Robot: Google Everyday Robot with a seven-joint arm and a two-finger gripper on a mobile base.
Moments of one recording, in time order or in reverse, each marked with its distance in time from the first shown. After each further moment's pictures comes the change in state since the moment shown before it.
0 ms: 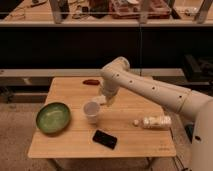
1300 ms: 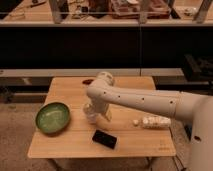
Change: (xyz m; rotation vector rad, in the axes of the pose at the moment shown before) arm -0.075 0.042 0.038 -0.128 0.042 -0.480
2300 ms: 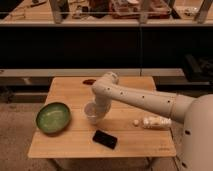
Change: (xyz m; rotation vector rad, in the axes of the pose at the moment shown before) arm 0.009 0.007 0.024 0.000 -0.086 0.015
